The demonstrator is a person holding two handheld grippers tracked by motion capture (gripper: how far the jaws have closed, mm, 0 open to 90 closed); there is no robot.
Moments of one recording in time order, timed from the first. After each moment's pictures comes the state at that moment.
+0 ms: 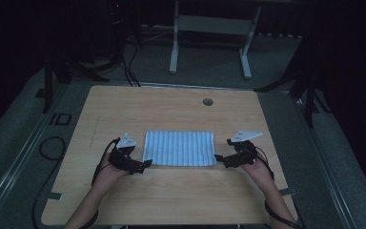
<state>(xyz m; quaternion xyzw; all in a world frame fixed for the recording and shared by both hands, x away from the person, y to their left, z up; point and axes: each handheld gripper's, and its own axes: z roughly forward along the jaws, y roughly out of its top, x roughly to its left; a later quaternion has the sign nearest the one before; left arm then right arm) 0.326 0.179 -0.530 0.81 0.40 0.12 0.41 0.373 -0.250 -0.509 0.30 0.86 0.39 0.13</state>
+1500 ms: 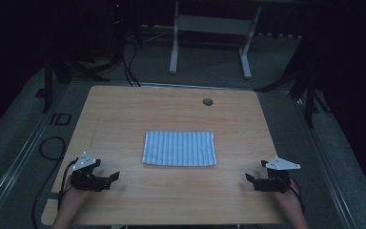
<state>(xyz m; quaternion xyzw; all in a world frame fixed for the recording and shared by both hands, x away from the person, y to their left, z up) 0.263 0.269 -0.553 0.75 0.48 0.15 0.42 0.300 -0.346 -0.542 0.39 0.82 0.37 0.21</state>
